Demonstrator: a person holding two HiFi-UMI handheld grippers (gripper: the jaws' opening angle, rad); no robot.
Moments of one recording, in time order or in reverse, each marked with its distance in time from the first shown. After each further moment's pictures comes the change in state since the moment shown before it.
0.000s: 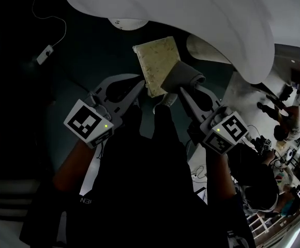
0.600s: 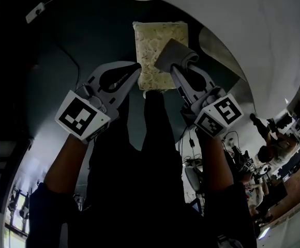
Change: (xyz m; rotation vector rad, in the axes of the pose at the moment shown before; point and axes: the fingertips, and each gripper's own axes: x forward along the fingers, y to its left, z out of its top) left arm 0.088 0.095 -0.125 -0.123 0.093 0.231; right arm 0.107 -0.157 -0.105 0.012 0.209 0.161
